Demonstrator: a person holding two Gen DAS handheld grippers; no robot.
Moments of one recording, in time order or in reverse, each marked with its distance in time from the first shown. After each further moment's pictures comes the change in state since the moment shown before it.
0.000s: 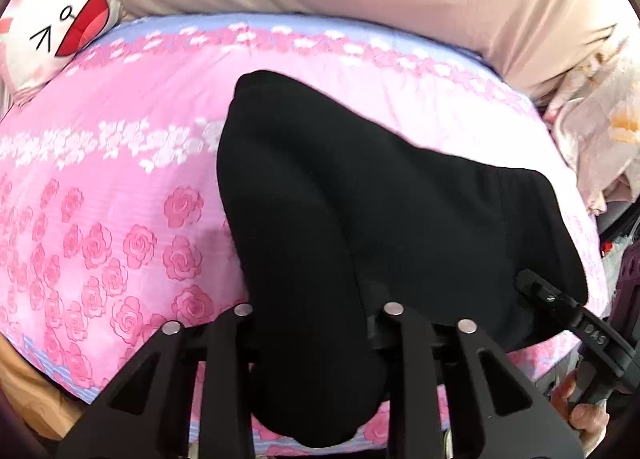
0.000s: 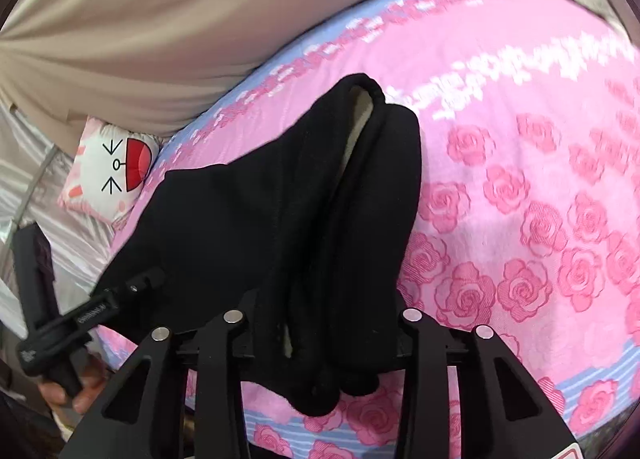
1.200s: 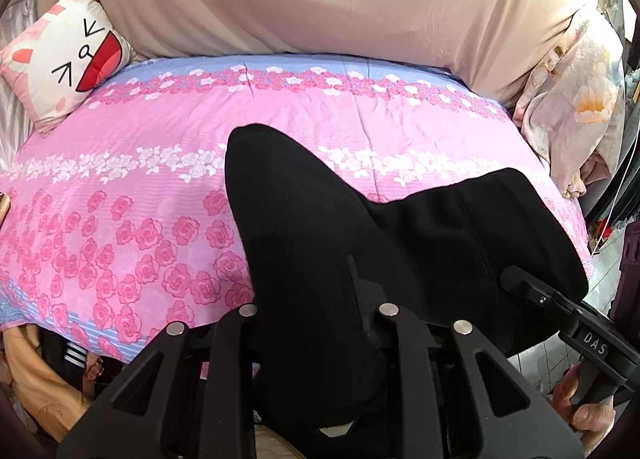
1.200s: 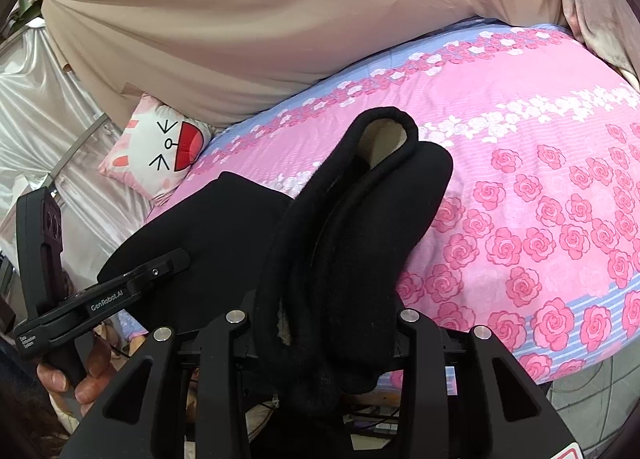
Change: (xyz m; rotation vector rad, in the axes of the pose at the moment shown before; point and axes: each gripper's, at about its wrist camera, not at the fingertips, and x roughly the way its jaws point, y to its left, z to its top) left arm -0.087 -0.009 -0.039 0.070 -0.114 0.016; right arm -0.062 0.061 -0.048 -0.132 -0.060 0.084
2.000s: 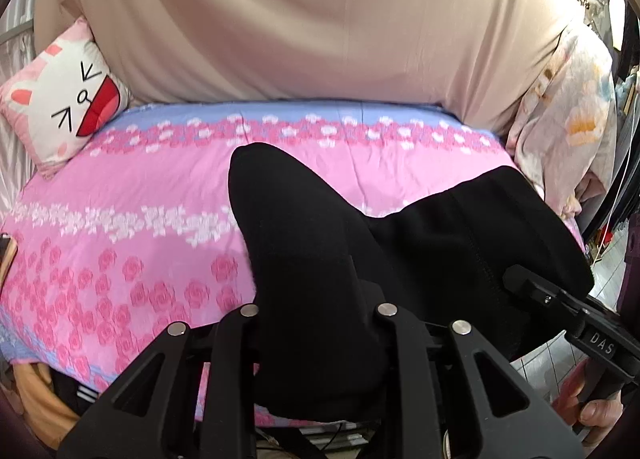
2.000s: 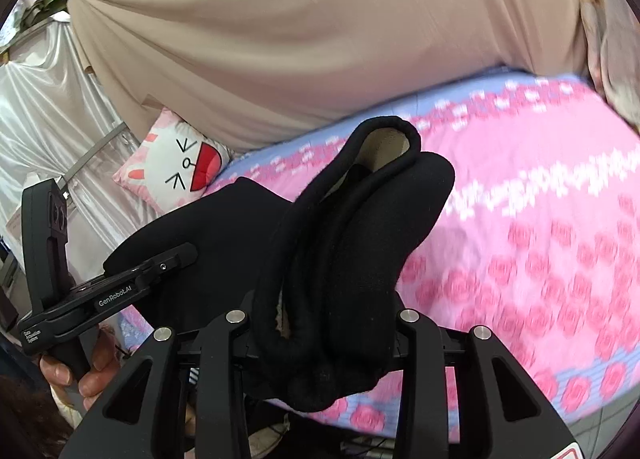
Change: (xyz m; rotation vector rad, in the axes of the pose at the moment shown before) left arm -0.021 -0.005 0.048 0.042 -0.121 -0.004; right arm -0.015 0.029 0.049 -0.085 -0.101 0.025
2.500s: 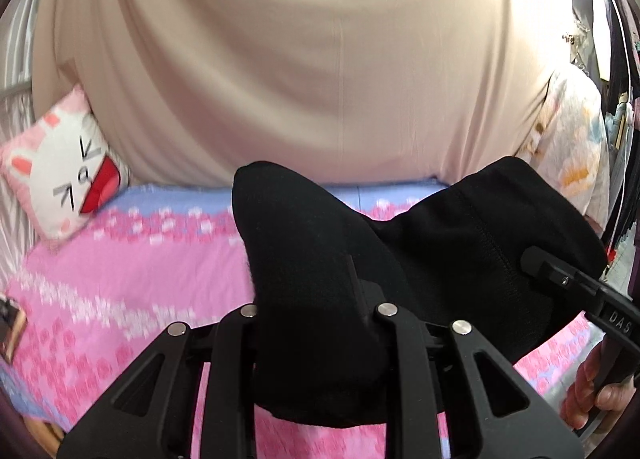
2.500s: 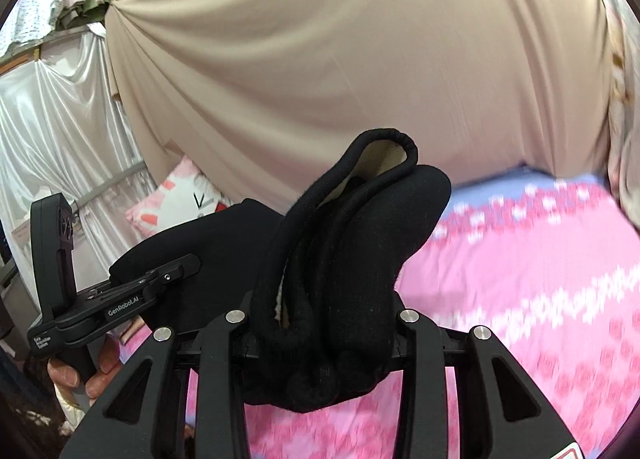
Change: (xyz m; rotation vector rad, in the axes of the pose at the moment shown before) left arm -0.022 0.003 0.082 0.052 -0.235 0.003; right arm -0.017 0.025 0.094 -0.130 -0.218 0.024
